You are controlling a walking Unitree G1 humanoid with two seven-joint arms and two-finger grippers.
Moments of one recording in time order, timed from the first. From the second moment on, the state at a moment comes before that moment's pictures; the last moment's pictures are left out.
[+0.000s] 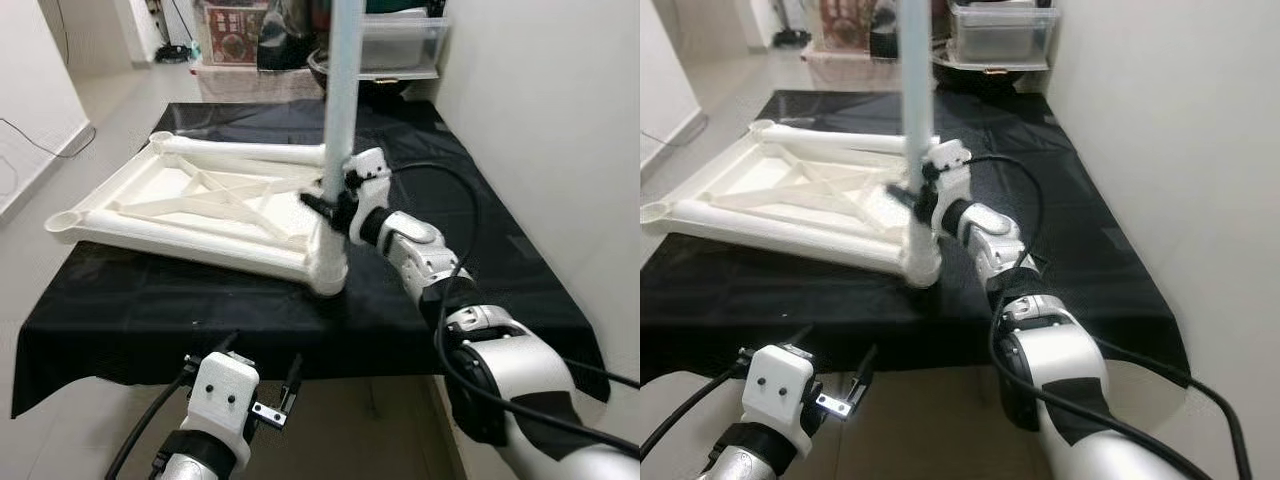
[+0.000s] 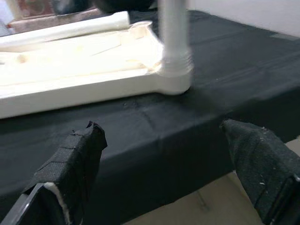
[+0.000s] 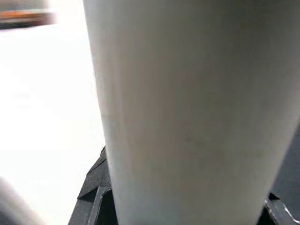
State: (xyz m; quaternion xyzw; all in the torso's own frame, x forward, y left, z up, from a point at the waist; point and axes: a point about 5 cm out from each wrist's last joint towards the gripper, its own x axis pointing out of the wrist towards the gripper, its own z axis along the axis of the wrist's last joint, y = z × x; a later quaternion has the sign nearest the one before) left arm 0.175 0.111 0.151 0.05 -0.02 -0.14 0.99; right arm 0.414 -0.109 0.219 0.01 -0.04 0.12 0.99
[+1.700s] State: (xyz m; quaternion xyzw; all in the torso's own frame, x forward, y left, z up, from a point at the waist) left arm 0.175 0.110 0.146 0.05 -0.02 -0.13 0.99; right arm 0.378 -0.079 0.221 0.04 0.00 0.64 0.77
